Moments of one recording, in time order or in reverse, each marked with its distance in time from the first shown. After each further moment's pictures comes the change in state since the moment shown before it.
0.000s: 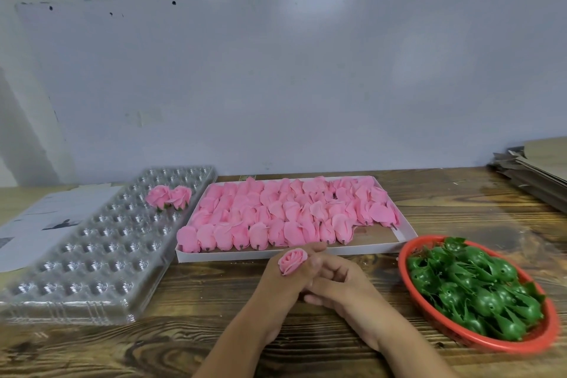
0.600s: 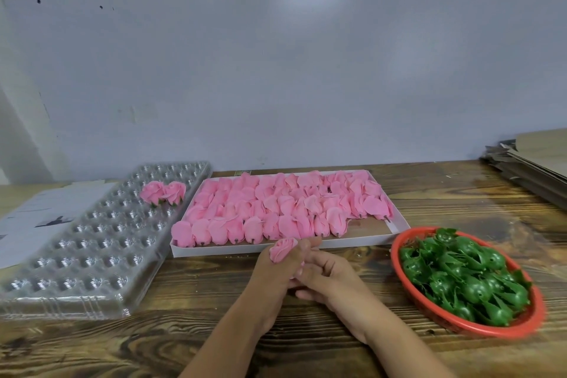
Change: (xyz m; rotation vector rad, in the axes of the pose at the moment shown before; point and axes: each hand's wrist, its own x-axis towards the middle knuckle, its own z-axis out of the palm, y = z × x) left_hand 0.004 -0.006 0.000 -0.077 0.081 -0.056; right_hand -0.001 0.004 0.007 -0.052 0.012 0.024
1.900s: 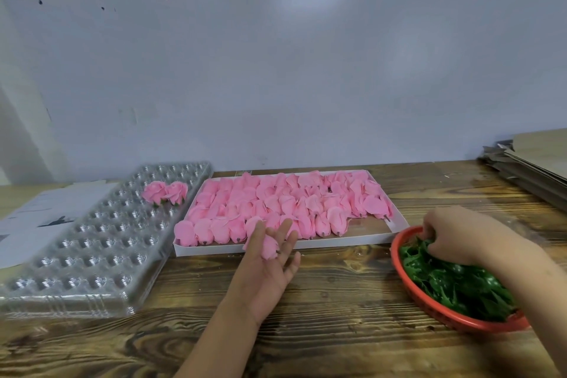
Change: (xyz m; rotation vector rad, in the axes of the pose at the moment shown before) left_hand 0.012 -0.005 -0.025 -0.821 0.100 -0.200; right_hand -0.028 -0.108 -0.123 -1.739 0.347 0.418
